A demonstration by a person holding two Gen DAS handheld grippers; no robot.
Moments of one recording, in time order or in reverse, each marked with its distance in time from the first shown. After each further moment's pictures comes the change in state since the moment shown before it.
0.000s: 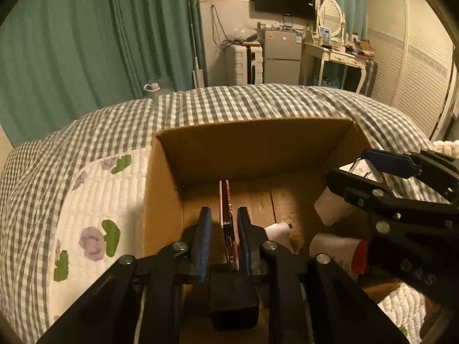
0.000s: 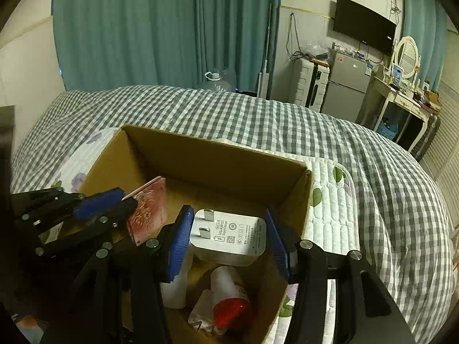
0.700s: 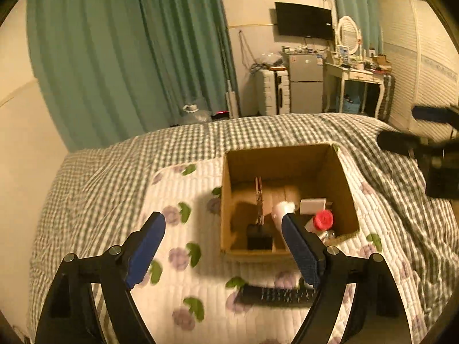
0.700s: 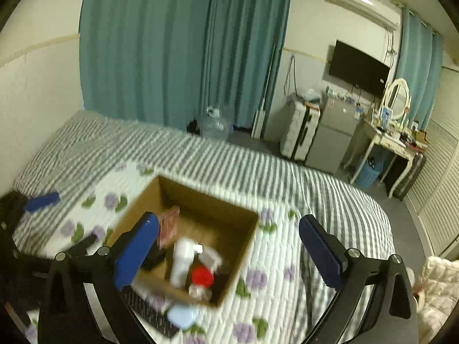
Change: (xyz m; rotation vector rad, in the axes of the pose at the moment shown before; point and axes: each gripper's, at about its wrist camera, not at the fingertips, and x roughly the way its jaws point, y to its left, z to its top) left arm -0.166 0.001 -0.033 -0.028 -0.094 0.190; right arm -0.166 0.004 0.013 -0.114 -0.099 -0.052
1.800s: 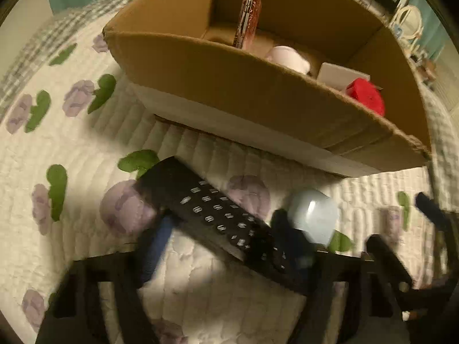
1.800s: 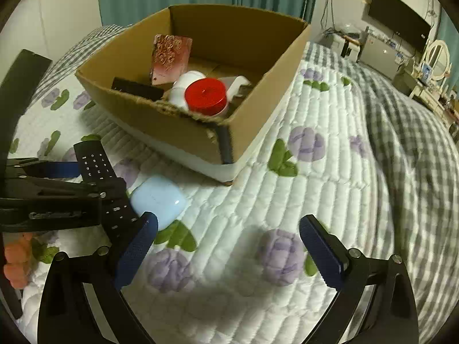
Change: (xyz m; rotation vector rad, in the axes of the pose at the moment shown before) left arm 0.143 -0.074 -0.125 -0.308 0.477 -0.062; right arm 0.124 -0.005 -0.182 -0.058 0.241 0.158
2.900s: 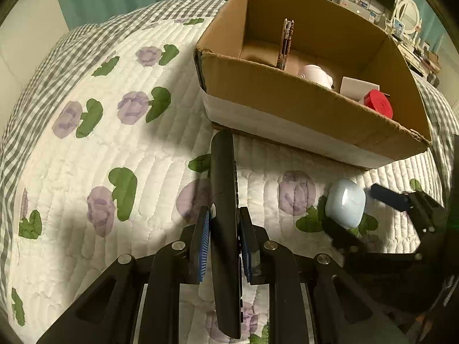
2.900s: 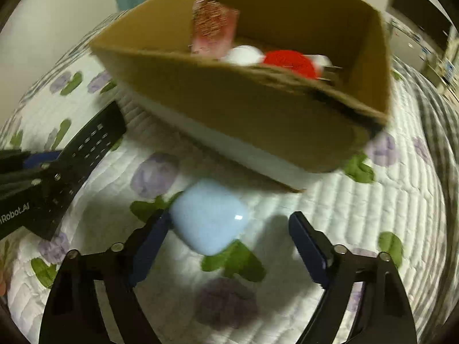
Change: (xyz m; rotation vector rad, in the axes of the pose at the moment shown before) left arm -0.034 0.040 -0.016 0.039 -0.061 0.071; right arm 0.051 0.056 0.011 -0.058 0.092 0.142
